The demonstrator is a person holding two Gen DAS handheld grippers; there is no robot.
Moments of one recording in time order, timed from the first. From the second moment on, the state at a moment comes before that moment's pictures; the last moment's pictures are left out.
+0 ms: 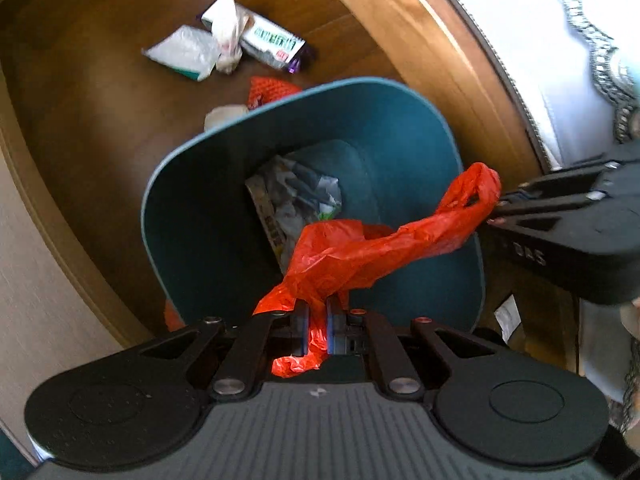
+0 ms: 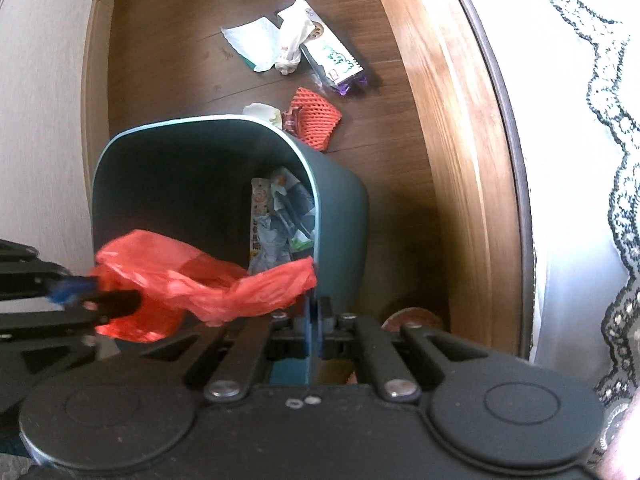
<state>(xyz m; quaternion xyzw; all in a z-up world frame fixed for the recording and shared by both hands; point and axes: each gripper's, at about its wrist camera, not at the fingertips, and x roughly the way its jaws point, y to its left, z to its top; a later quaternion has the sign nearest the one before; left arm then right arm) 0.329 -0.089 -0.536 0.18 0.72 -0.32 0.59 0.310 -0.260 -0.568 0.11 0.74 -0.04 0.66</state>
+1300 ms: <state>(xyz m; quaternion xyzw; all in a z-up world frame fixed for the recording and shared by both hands) 0.478 -0.065 -0.505 0.07 0.62 -0.27 0.73 0.279 -0.284 -0.592 0.15 0.76 -0.05 0.64</state>
